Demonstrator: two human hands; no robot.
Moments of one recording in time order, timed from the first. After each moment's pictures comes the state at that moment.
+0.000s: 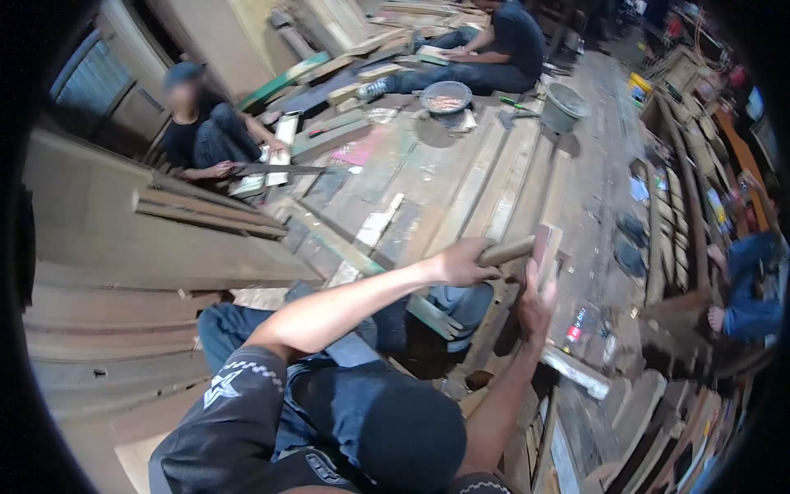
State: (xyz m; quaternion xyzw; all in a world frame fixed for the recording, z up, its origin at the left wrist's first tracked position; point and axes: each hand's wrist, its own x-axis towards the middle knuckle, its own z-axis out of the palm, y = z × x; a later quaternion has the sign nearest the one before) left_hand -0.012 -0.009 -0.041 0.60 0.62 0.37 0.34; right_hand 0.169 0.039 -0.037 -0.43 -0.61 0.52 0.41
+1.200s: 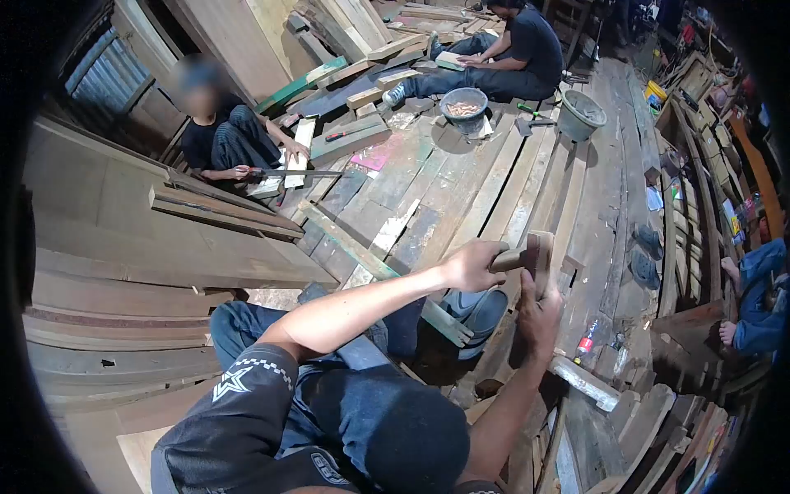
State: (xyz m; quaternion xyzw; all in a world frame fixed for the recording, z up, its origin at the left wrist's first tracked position) left_hand -0.017 -0.011 -0.033 0.64 0.62 0.39 0.26; right_hand 0.168 0.038 -0.037 -0.43 -0.70 0.47 0.32
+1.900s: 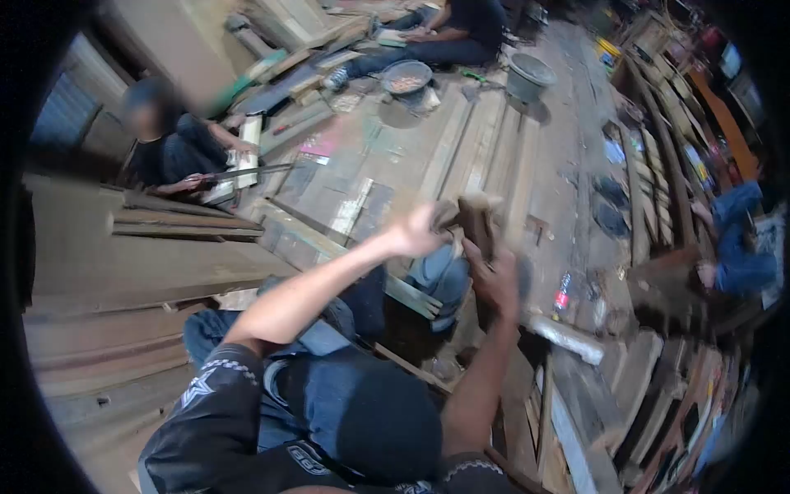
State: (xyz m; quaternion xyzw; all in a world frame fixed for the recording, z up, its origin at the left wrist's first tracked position) left_hand -0.023 0.003 -0.078 0.62 0.61 0.43 0.24; right_hand 0.173 0.039 -0.036 -0.40 -0.72 0.50 0.27
